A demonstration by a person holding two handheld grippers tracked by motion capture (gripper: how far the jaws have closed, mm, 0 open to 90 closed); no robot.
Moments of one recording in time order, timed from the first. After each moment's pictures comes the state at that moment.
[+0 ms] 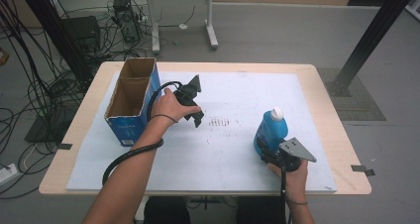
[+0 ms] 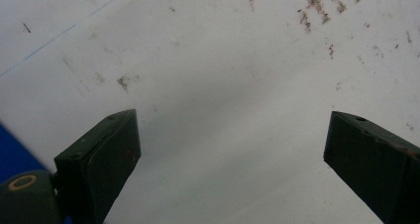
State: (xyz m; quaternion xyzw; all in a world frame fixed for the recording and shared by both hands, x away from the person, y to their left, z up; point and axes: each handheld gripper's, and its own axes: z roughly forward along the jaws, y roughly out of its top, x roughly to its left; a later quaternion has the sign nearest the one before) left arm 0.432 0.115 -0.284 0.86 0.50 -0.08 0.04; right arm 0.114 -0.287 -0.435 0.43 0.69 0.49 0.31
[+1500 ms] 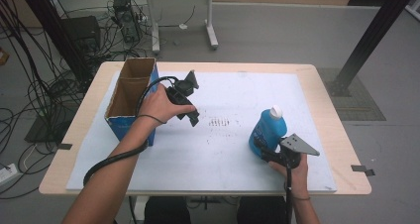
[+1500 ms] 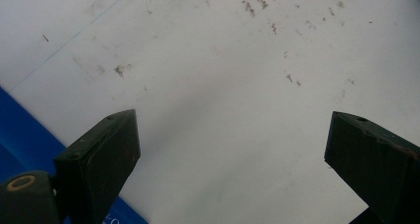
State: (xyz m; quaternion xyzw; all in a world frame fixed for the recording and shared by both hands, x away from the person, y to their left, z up) left arm 0.400 0.139 -0.237 0.89 0.43 -0.07 0.09; right arm 0.137 -0.313 -0.436 0.40 0.70 0.54 0.24
